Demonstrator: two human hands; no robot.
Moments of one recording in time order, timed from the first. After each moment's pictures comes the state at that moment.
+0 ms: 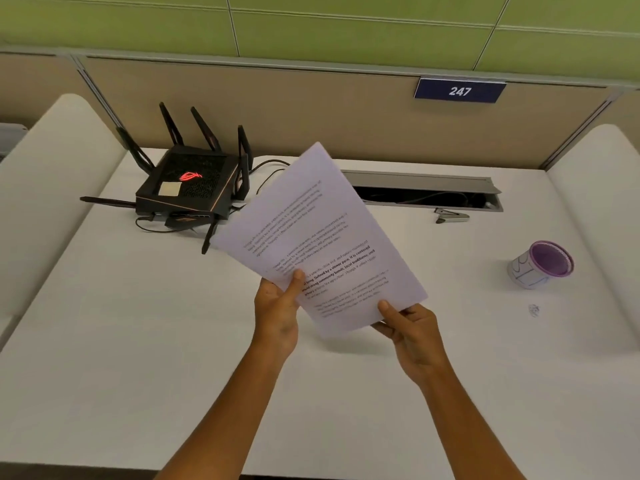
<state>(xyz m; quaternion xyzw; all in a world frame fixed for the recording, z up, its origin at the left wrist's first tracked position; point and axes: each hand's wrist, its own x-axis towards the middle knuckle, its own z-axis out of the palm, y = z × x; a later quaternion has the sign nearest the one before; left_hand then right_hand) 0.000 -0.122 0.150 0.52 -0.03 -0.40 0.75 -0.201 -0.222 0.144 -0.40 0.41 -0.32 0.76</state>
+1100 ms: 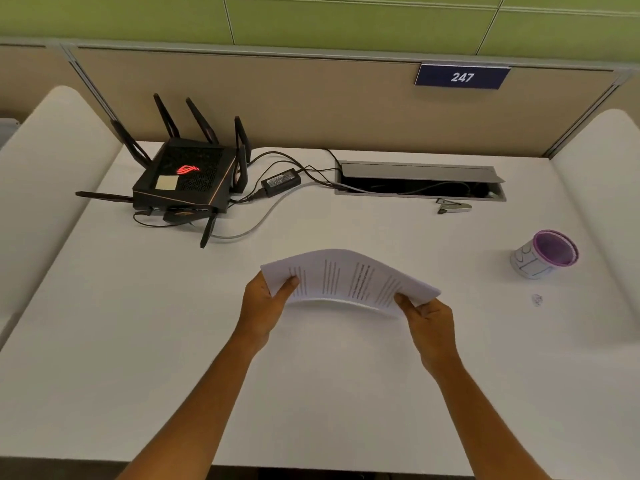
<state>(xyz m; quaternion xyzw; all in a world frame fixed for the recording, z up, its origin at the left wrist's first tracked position) 0.039 -0.103 0.114 0.71 -0.17 -0.34 0.60 -0.220 -0.239 0.119 -0.55 0.54 -0.31 0.56</state>
